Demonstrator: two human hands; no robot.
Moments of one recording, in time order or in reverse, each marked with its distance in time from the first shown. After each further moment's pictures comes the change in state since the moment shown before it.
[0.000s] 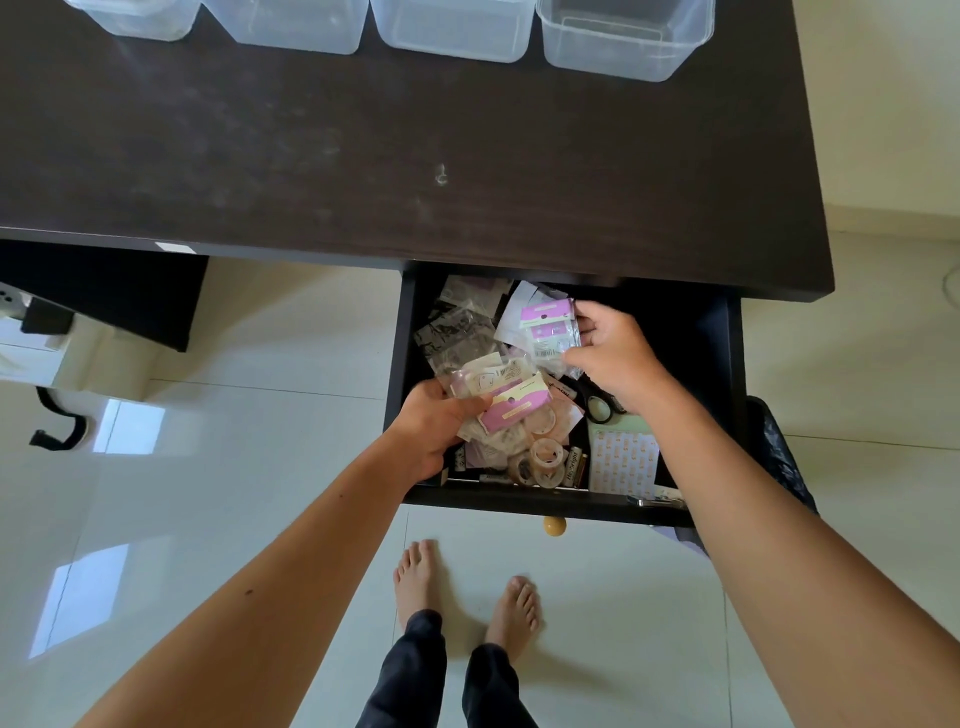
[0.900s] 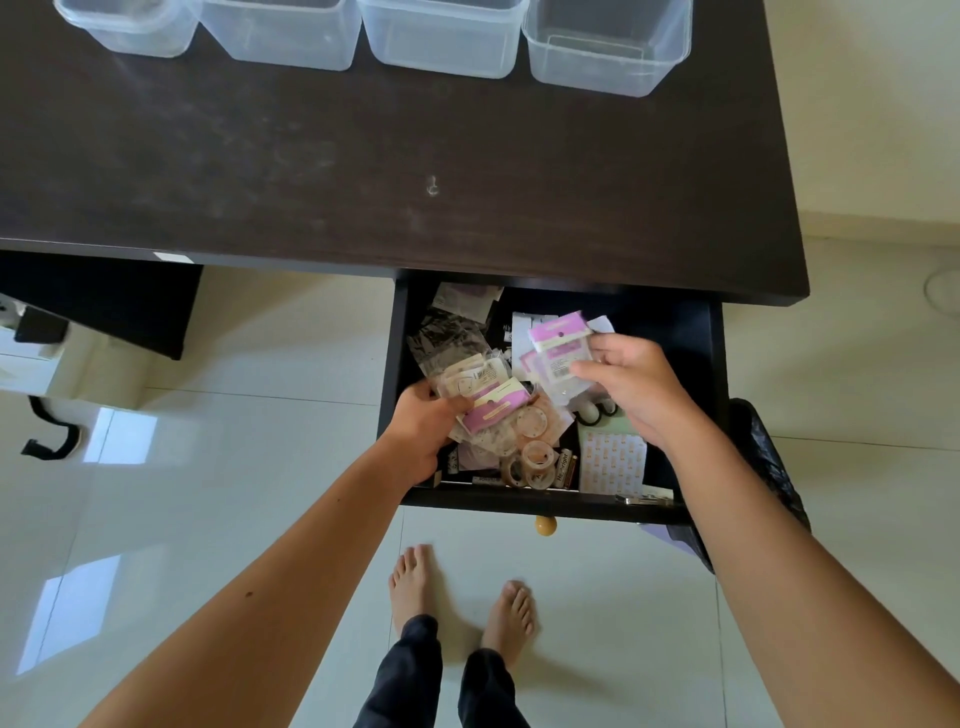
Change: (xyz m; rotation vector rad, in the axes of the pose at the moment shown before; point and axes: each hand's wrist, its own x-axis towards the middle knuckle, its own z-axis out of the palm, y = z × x) left_hand 0.005 -0.003 0.000 -0.013 0.063 0.043; right_hand -0.040 0.001 -0.021 0.182 0.032 0.120
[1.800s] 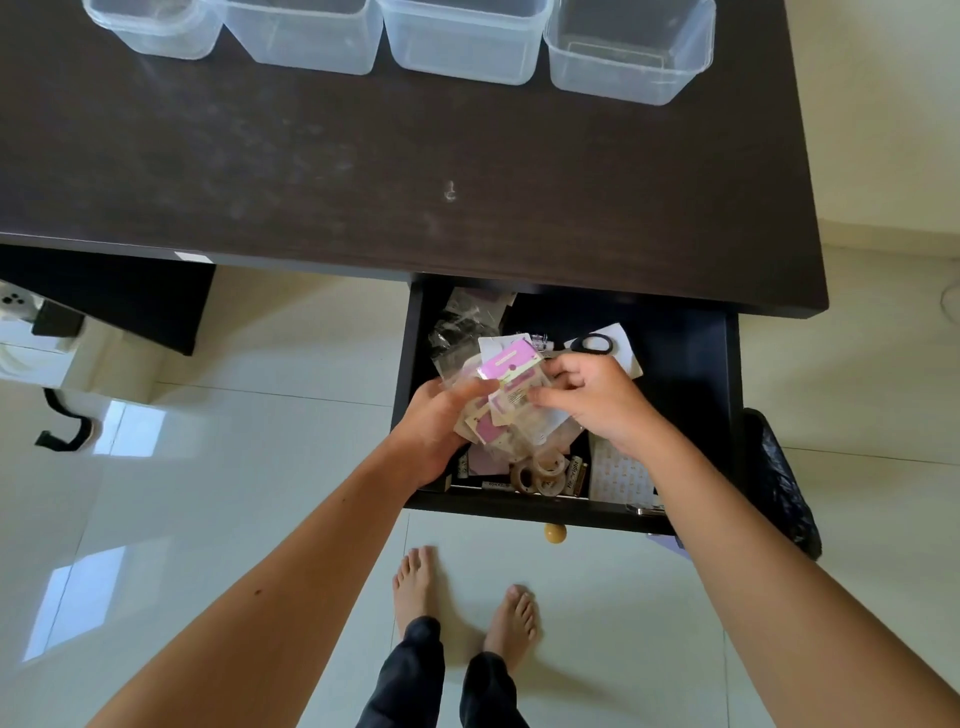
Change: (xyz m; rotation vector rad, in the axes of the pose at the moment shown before) left_hand -0.015 0.012 -0.004 -0.064 -0.255 0.076; right_hand 0.010 0.008 0.035 -0.276 -0.194 -0.056
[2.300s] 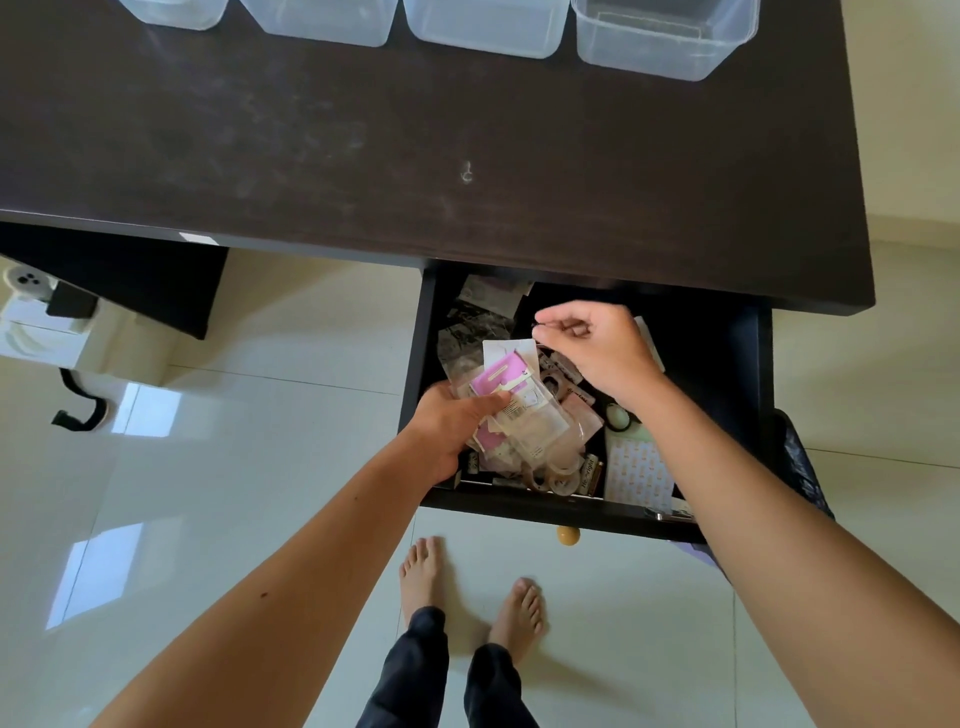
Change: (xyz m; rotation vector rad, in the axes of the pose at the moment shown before) left_hand 0.017 -0.016 -0.004 0.022 0.227 -0.129; right_hand 0.044 -0.014 -0.001 -0.020 0.181 -0.196
